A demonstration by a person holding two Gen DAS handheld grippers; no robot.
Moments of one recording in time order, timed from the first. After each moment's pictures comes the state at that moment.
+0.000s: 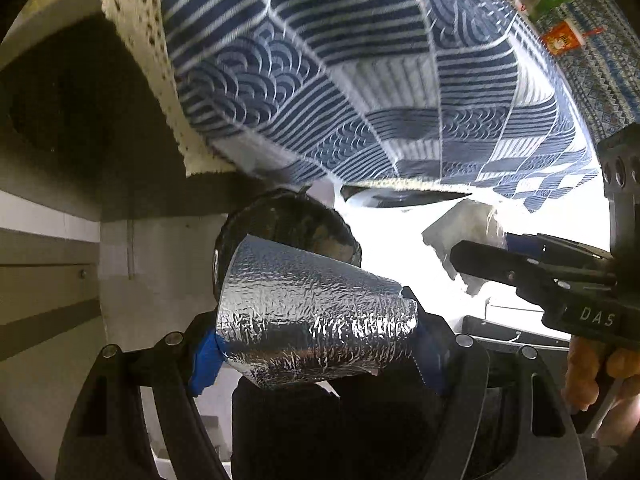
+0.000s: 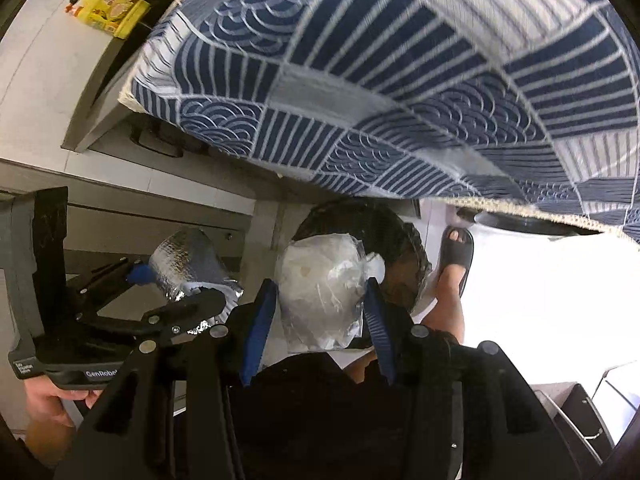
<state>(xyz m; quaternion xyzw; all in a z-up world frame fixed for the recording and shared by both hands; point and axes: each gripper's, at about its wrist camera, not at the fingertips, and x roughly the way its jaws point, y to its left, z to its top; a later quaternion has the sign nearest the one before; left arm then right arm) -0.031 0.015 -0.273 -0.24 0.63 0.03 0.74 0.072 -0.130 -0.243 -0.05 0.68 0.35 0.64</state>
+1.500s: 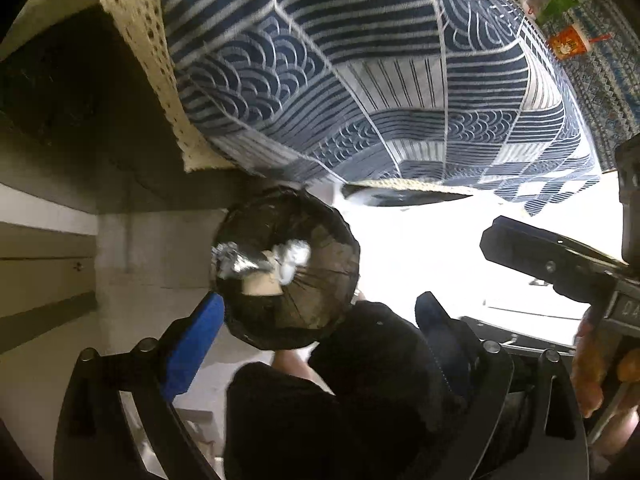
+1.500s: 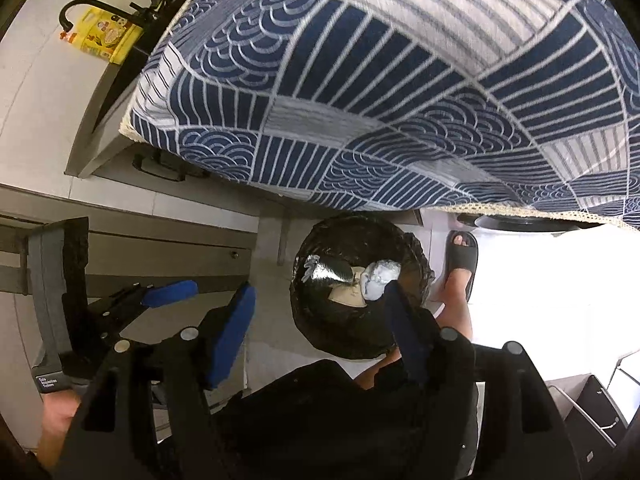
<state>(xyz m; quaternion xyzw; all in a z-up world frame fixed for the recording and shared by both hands) -0.023 0.017 -0.270 -0.24 0.63 0.04 0.74 0.087 -0.138 -0.224 -0.01 0.67 0.35 0.66</state>
